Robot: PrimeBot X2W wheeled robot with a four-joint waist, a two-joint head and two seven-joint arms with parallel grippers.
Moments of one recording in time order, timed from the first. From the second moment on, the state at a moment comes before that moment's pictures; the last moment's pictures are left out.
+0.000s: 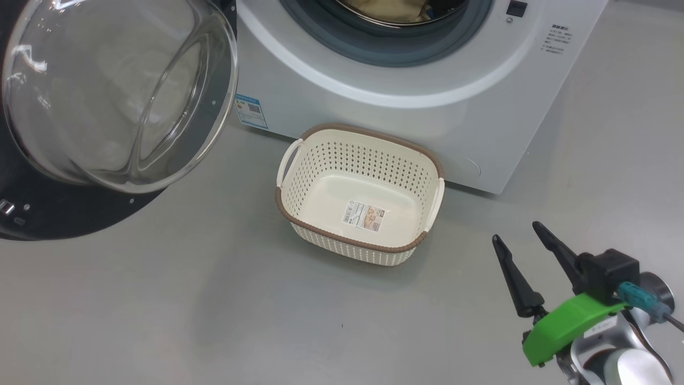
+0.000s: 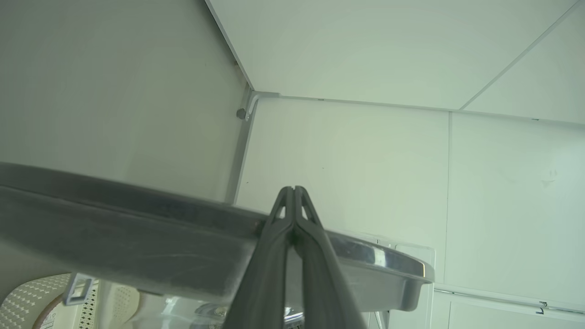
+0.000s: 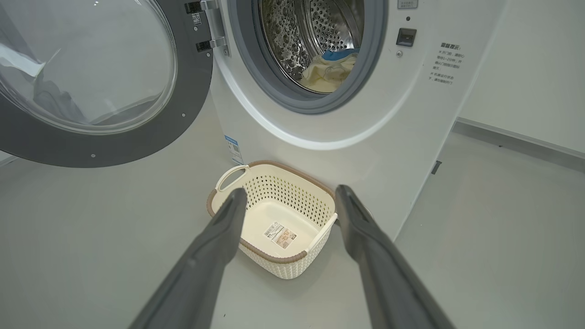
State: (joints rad) left arm -0.91 0.42 0.49 1.00 -1.53 0.02 0.31; right arm 0.05 -0.04 0.02 -0.10 0.06 0.13 0.07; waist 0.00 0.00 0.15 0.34
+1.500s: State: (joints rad) left arm -0.71 0.32 0.48 0.85 -1.67 0.00 0.82; right arm 0.03 -0.04 0.03 -0.08 0.10 0.13 0.07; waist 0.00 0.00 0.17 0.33
